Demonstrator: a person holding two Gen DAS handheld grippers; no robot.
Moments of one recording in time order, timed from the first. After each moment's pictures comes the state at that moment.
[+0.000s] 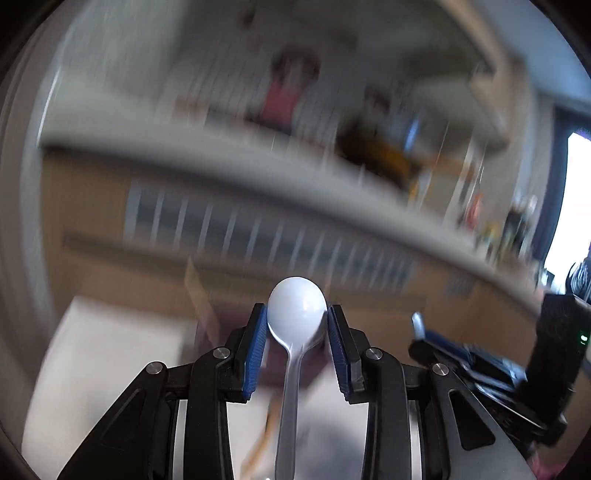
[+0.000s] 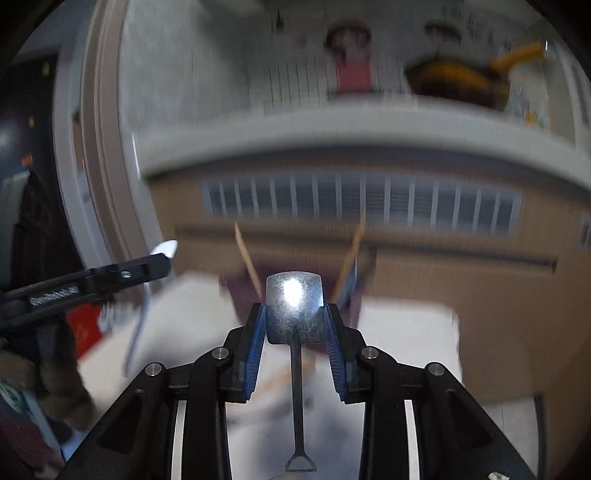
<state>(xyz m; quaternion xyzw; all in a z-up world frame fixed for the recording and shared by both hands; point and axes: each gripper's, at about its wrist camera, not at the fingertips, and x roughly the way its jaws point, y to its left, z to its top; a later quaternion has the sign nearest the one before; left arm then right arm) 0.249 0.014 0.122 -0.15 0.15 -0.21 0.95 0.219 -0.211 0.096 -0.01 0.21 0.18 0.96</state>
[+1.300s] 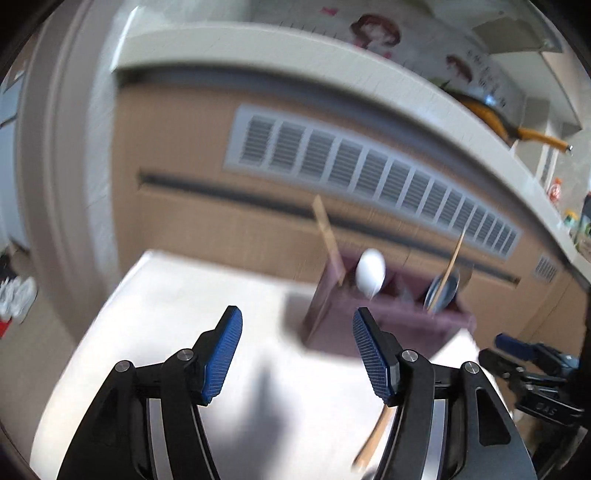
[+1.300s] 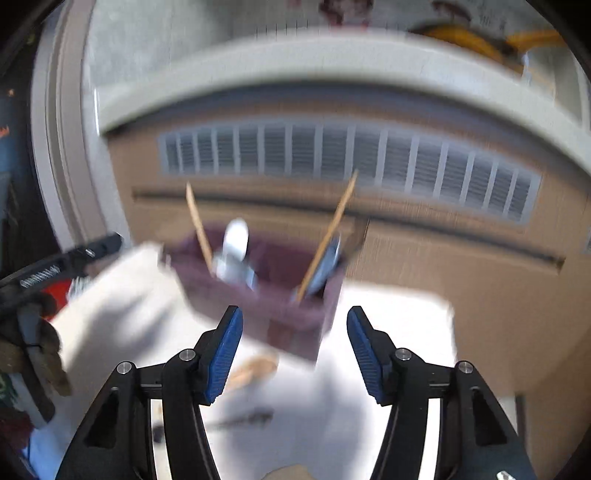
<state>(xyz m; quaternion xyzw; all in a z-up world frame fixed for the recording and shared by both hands) 0.265 0.063 0.005 -0.13 0.28 -0.06 0.95 0.273 -0.194 0.020 -0.05 0.31 0.14 0.94</state>
